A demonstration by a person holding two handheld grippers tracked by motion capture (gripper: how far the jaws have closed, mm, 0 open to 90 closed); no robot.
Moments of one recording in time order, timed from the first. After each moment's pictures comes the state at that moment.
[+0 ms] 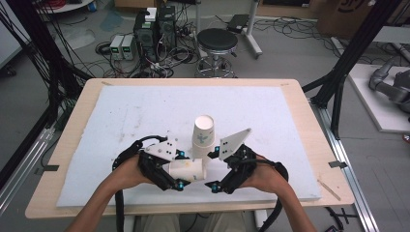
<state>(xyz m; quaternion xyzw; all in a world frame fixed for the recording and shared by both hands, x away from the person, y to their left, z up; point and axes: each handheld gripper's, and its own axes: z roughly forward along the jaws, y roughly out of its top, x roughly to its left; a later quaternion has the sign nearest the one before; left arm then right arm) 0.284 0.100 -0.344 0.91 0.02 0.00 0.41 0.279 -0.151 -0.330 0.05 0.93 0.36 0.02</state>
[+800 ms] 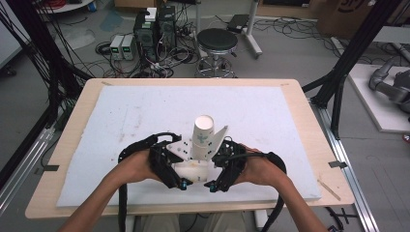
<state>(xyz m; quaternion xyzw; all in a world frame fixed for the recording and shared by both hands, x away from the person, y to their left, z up) 0.288 0.073 -0.329 0.95 0.01 0.00 0.32 0.286 -0.125 -0.322 0.02 0.97 0.25 0.02</state>
